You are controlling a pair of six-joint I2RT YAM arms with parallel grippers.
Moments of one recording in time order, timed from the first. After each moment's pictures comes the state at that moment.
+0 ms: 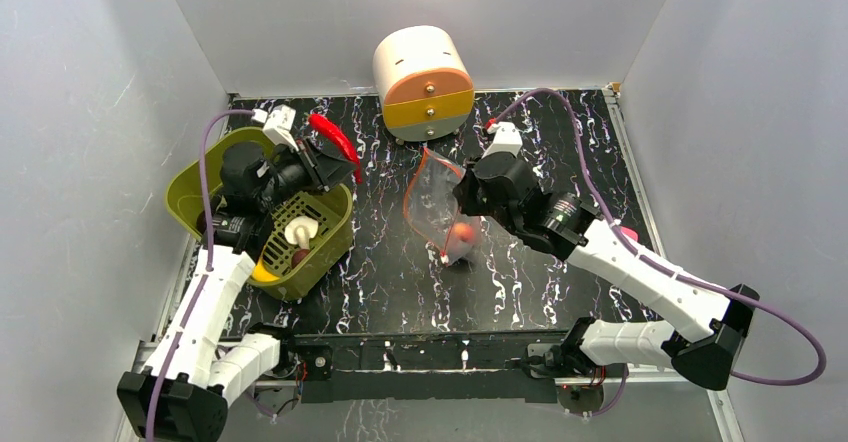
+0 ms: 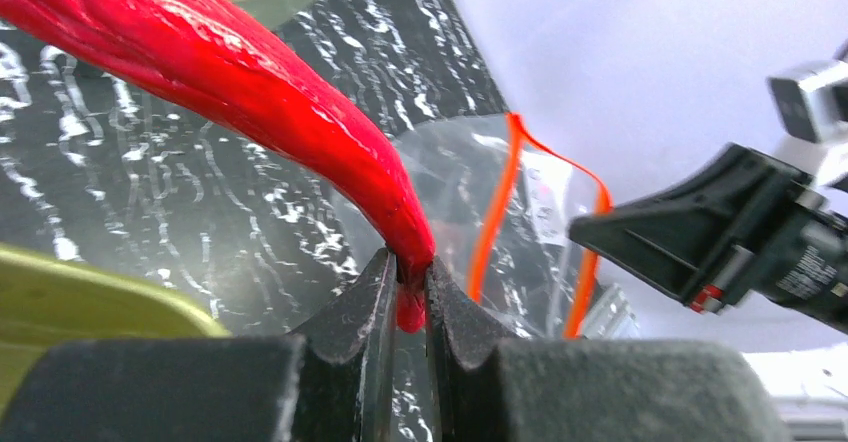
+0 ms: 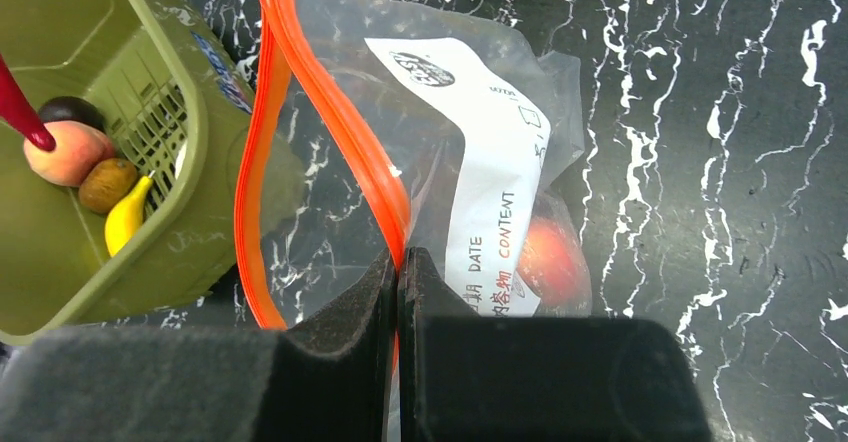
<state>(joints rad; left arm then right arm) -0.15 0.96 0.92 -0.20 0.55 -0.57 0.88 1.16 1.20 -0.59 0.39 0.62</state>
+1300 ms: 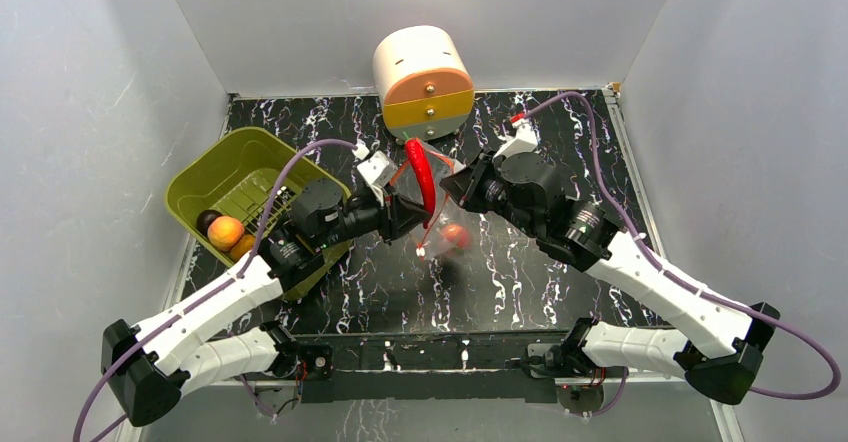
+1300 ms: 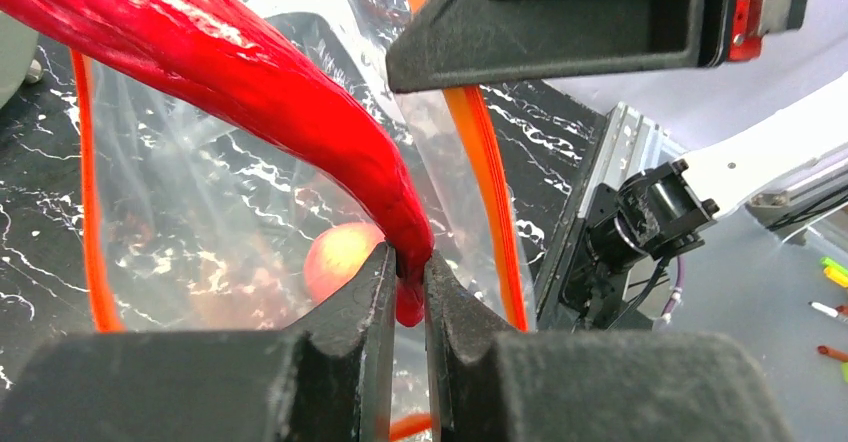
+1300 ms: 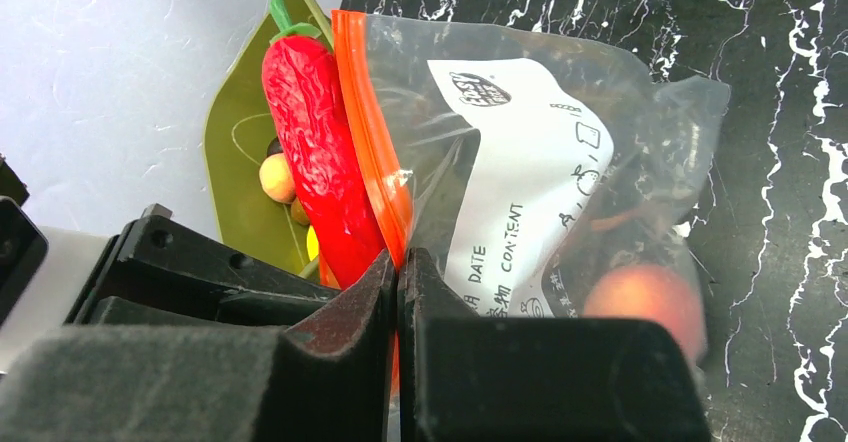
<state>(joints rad) -0.80 0.98 0.82 0.02 0.31 -0.26 0.88 1.07 1.18 -0.42 0.25 0.82</state>
